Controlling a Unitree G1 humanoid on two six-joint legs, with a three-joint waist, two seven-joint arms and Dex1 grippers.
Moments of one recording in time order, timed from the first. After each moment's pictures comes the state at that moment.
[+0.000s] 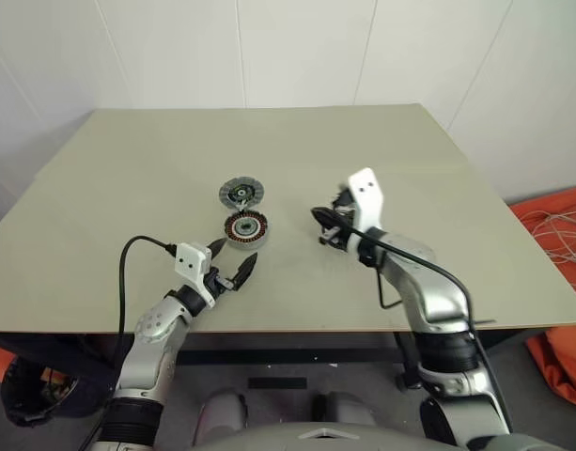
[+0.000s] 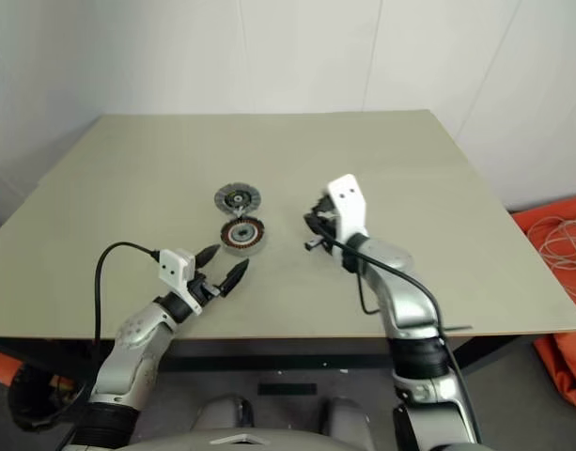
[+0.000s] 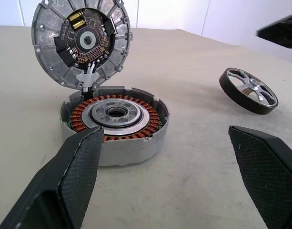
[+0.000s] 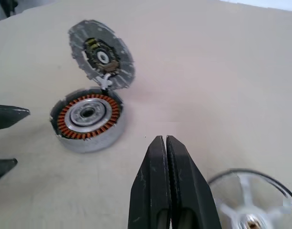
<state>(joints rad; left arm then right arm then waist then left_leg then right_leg) 0.02 0.20 0.00 0.00 -0.29 0.01 -0.56 -0.30 -0.21 -0.02 -0.27 0.15 0.75 0.53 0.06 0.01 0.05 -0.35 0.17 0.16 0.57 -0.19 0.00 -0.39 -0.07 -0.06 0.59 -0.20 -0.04</state>
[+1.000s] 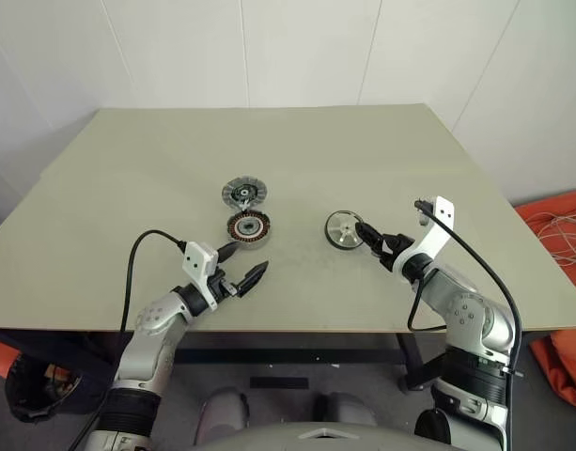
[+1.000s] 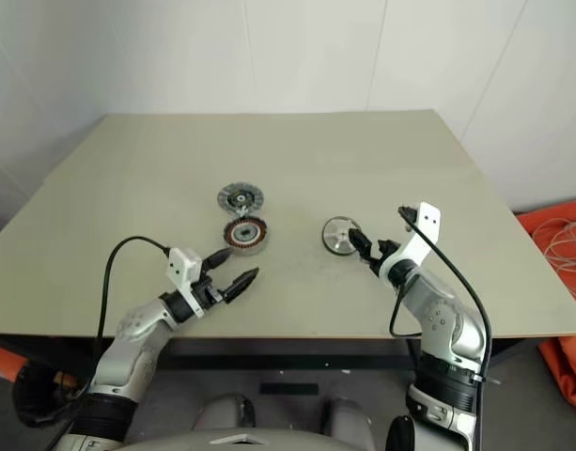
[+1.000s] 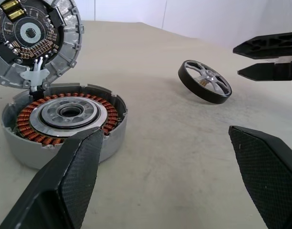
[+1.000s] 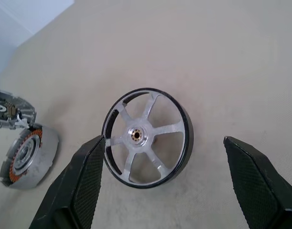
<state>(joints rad) -0.02 0.23 -0.03 0.04 -0.33 0.05 -0.74 -0.28 -0.09 -0.45 -0.20 0.49 0.99 0.21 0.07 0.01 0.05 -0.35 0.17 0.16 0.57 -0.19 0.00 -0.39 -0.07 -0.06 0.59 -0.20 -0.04</state>
